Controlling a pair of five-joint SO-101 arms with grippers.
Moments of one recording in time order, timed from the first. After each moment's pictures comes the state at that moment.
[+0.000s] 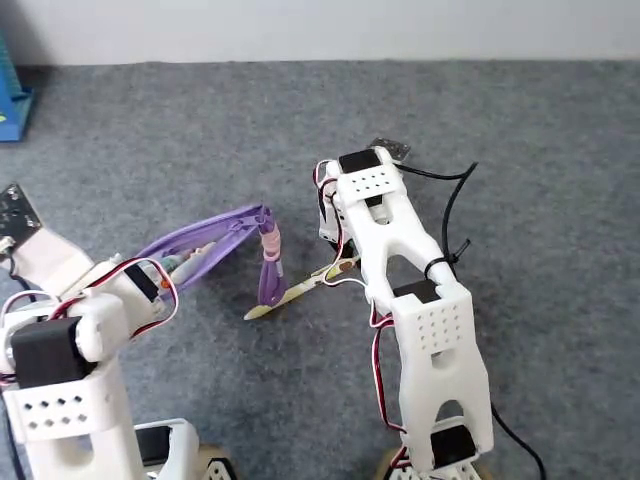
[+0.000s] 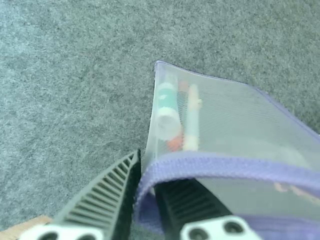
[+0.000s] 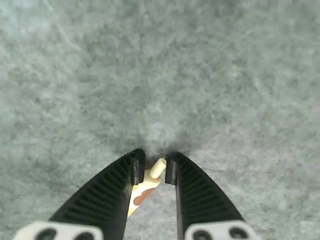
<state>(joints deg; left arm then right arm) -13.5 -50.9 25.8 99.4 38.5 -20.0 46.9 -30.7 86.0 -42.3</state>
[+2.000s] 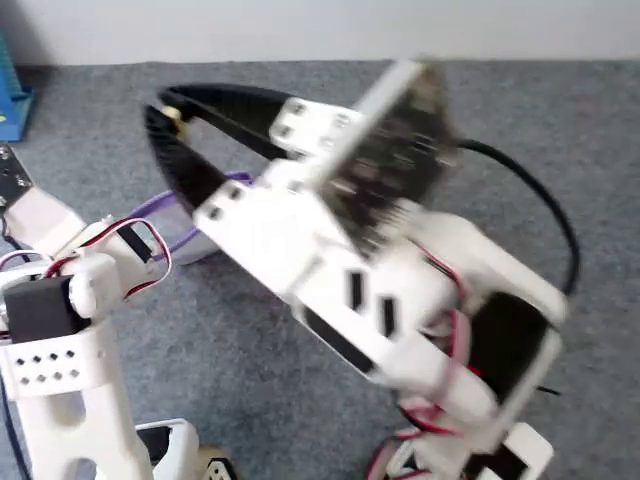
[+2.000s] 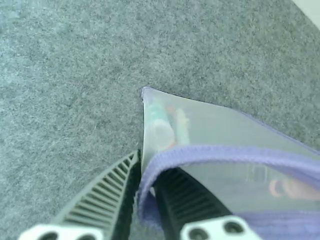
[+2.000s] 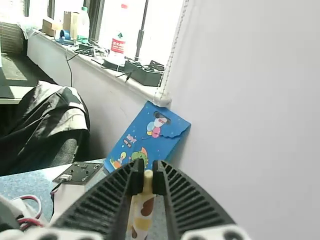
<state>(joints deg) -13.5 -40.0 17.5 94.9 38.8 -52.5 -6.1 -62.0 73.3 11.0</state>
